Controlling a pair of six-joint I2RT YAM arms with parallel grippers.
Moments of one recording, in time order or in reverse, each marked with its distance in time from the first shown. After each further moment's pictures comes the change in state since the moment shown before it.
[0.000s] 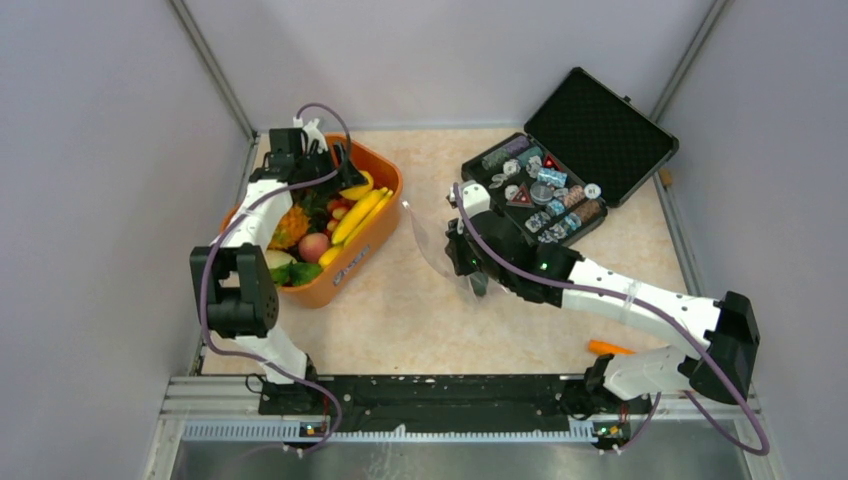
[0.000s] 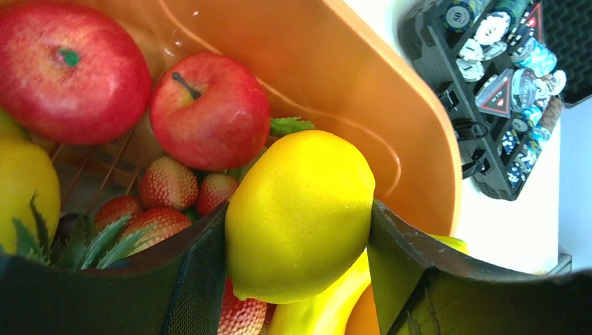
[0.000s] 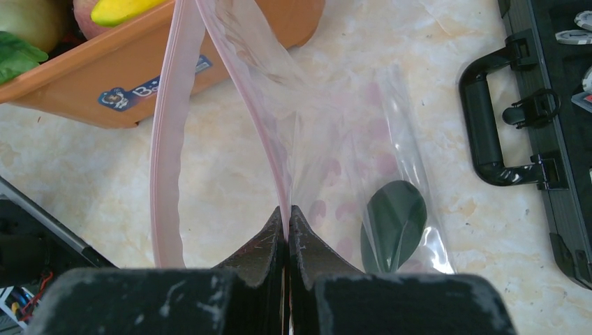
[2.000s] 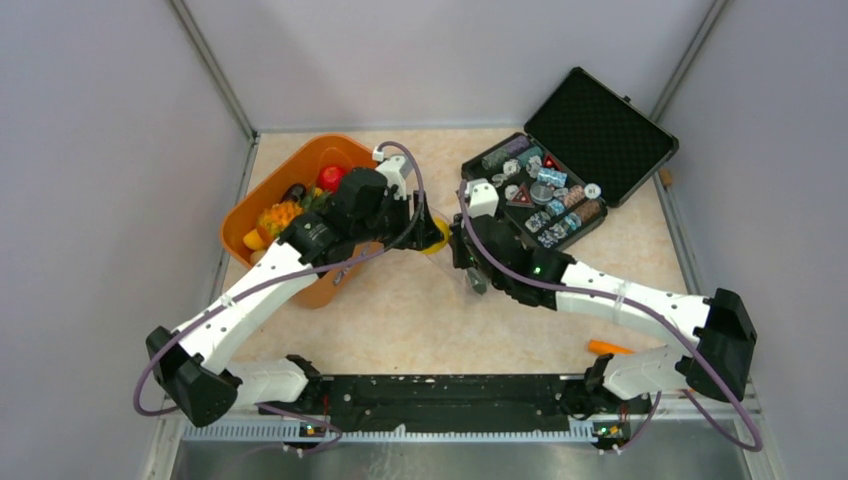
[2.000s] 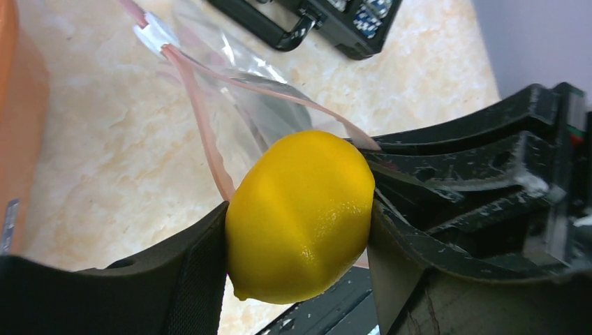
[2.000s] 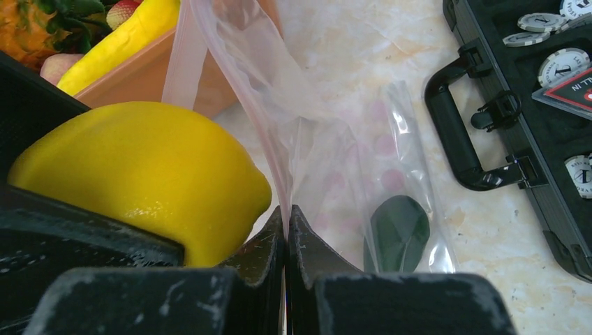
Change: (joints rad) left arm -0.687 -0.488 -0.145 -0.186 -0.361 -0.216; right arm -0.002 0.020 -0.060 0.134 0.150 0.067
